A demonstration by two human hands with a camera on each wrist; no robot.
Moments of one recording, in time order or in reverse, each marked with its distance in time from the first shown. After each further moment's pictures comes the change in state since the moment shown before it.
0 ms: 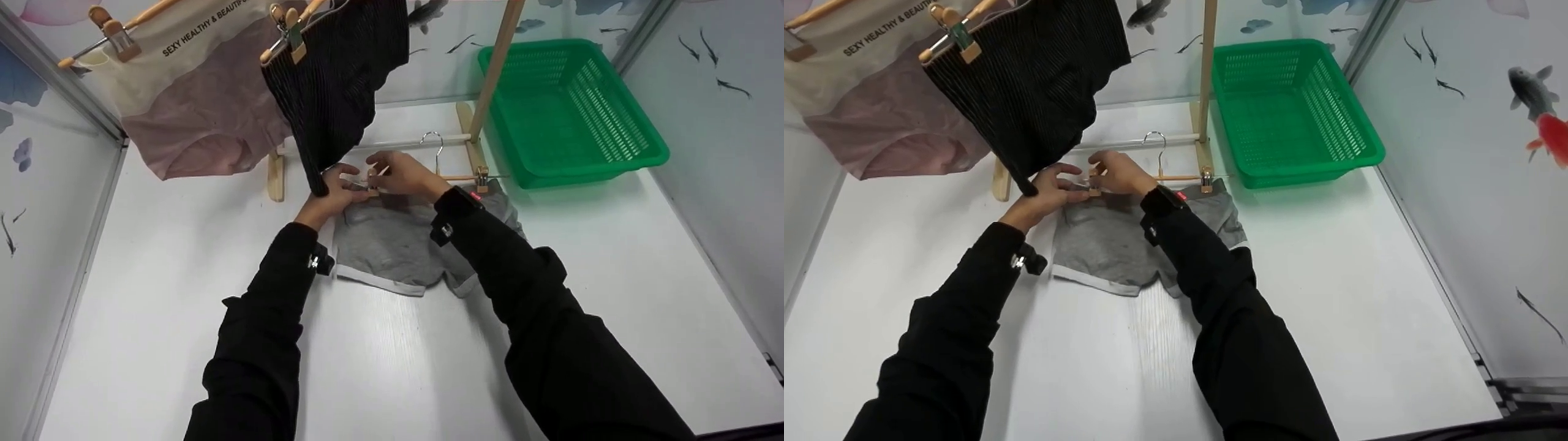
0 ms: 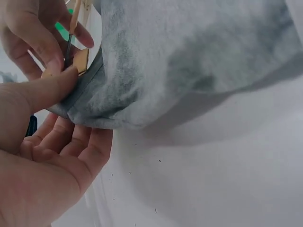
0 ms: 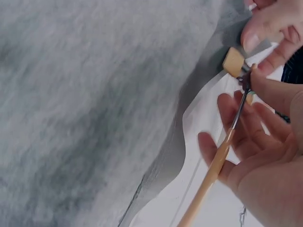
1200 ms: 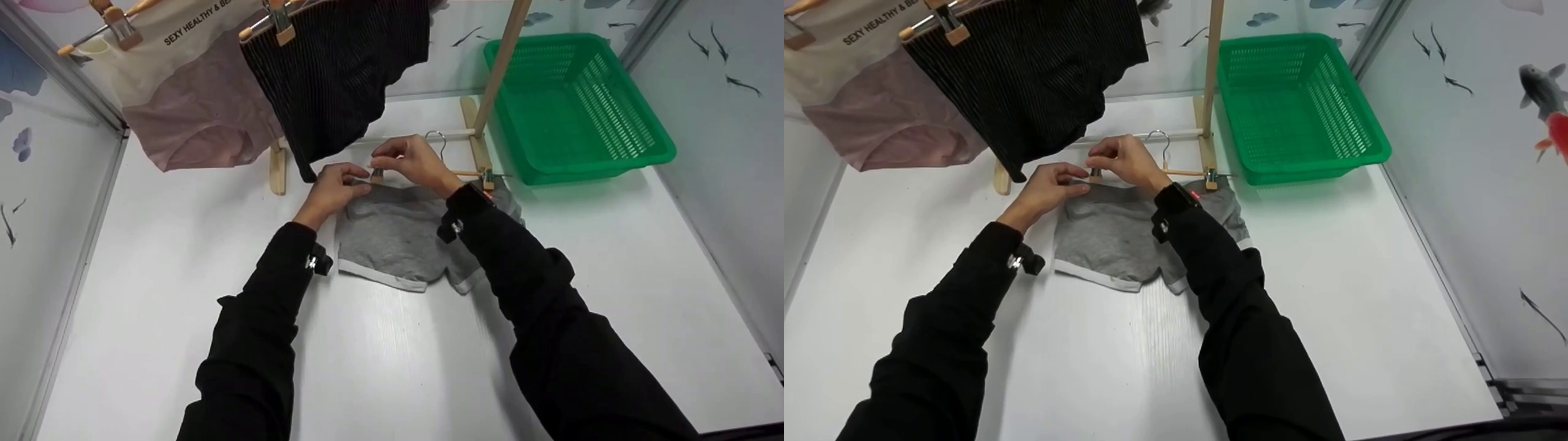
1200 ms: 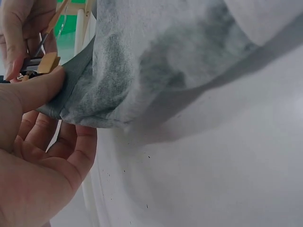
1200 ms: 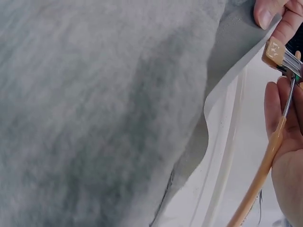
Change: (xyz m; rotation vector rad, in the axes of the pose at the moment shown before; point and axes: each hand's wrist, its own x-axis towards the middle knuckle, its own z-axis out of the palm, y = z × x) left_hand -0.005 -0.003 0.000 0.113 0.038 0.170; right_hand -0.008 0.018 -0.005 0.256 0.241 -0.204
